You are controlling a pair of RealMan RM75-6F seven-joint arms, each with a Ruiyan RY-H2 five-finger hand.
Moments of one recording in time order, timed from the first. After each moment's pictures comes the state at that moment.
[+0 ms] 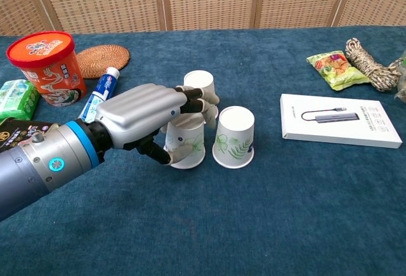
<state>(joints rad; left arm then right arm) -0.66 -1.82 -0.07 -1.37 1.54 1.04 0.29 0.31 -0.85 0.08 -2.15 -1.42 1.31 -0.28</state>
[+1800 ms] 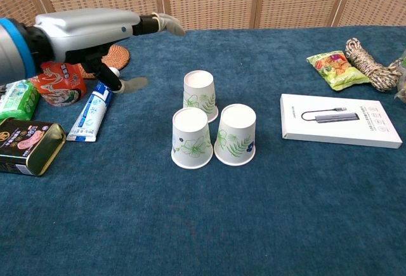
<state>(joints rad) -0.76 -1.40 -0.17 -1.73 1.26 0.93 0.40 0.27 -0.84 0.08 -2.13 -1.45 1.31 -0.26</state>
